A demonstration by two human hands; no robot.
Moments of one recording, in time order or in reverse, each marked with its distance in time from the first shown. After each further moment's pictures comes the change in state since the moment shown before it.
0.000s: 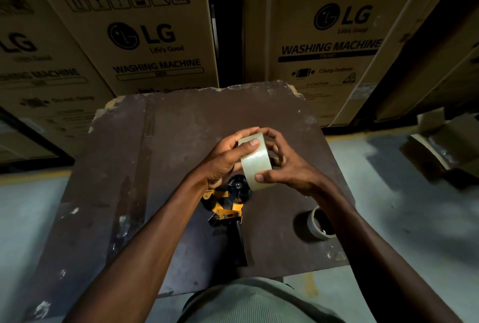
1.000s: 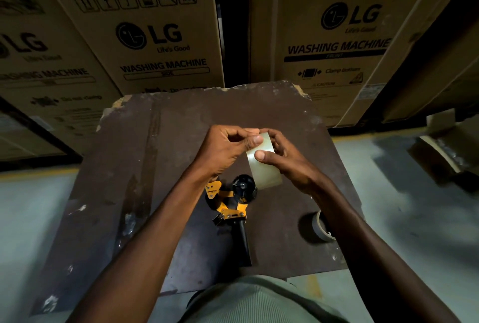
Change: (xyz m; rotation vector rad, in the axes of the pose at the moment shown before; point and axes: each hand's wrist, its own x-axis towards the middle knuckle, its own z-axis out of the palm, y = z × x) left_hand -0.007 0.019 -0.007 0.310 0.192 0.293; right_hand 0.012 -0.006 0.013 -0.019 0.135 0.050
